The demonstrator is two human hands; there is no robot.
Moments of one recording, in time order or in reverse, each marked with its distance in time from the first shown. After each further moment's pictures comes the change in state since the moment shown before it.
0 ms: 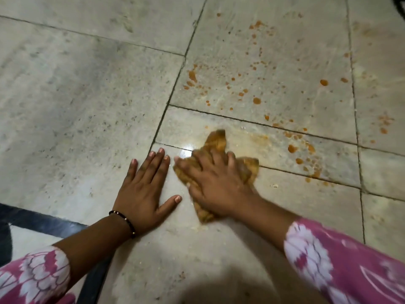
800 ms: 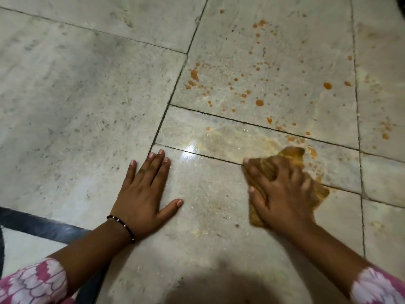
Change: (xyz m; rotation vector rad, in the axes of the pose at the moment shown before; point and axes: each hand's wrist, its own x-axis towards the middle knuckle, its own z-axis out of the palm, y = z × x) left_hand -0.001 0.001 0.000 -0.057 0.017 -0.001; right_hand -0.076 0.070 -0.006 -0.087 0.070 0.418
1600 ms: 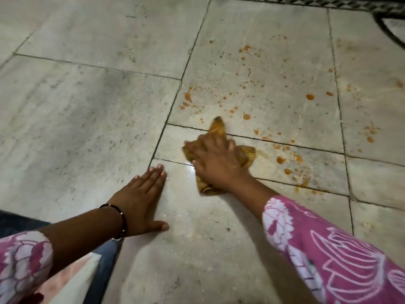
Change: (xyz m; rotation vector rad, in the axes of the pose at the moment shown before) left_hand 0.015 -0.005 -0.044 0.250 -0.453 0.065; right_hand 0.099 -0.066 0.001 0.123 -0.112 -0.291
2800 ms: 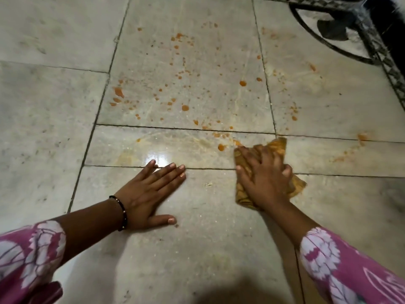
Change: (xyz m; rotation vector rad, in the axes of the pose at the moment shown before) left_hand 0.077 0.088 -0.016 0.119 0.275 0.567; right_hand -0.162 0.132 -0.002 -0.075 0.127 0.674
